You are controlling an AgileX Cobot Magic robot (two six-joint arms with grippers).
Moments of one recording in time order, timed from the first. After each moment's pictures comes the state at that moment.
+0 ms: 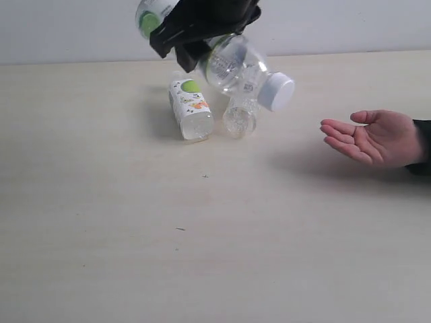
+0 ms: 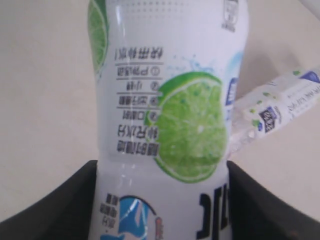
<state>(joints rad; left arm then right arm) -0.49 0.36 0.00 -0.51 -0.02 0.54 0.83 1.88 -1.80 -0.09 1.11 -0.03</state>
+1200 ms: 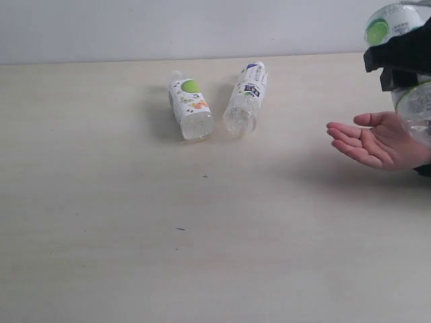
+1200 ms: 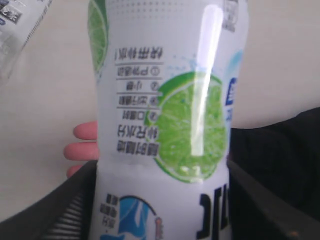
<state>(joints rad) -0.49 0.36 0.00 -0.51 -0.02 0.54 0.38 1.38 -1.00 -0.28 0.76 0.36</state>
